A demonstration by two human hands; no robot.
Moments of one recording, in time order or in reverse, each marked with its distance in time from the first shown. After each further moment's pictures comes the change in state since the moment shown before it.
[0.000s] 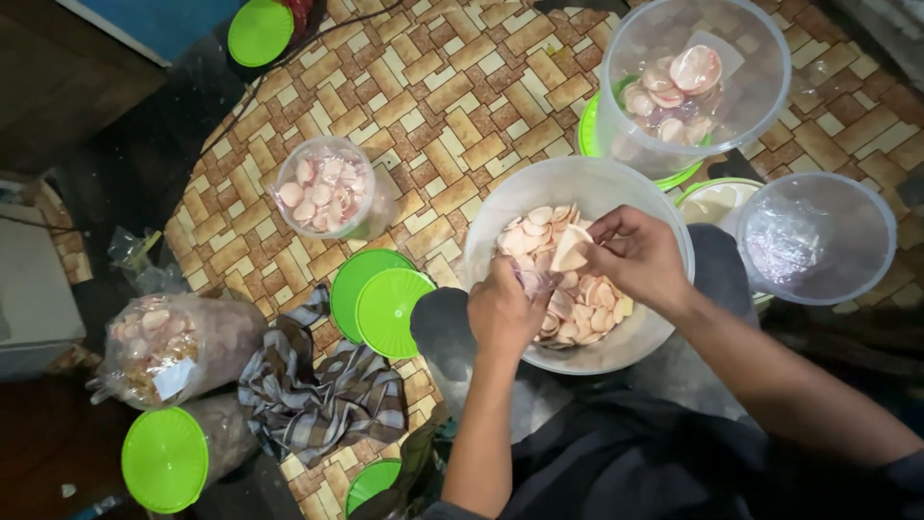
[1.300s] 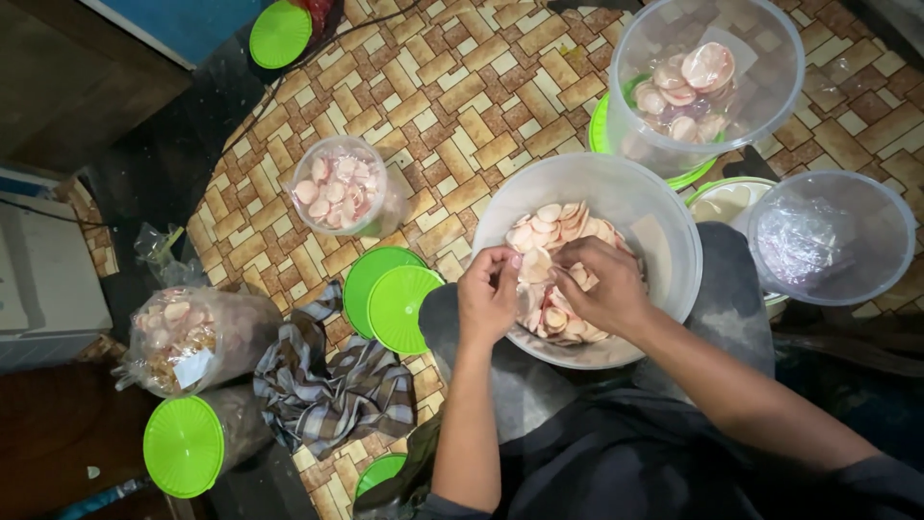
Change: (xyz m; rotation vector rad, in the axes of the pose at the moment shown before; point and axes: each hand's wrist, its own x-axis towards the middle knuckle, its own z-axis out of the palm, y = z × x) left_hand 0.022 -0.005 -0.041 -0.741 -0.125 -0.359; right_hand -0.018 0.009 0.029 -0.399 -0.044 -0.646
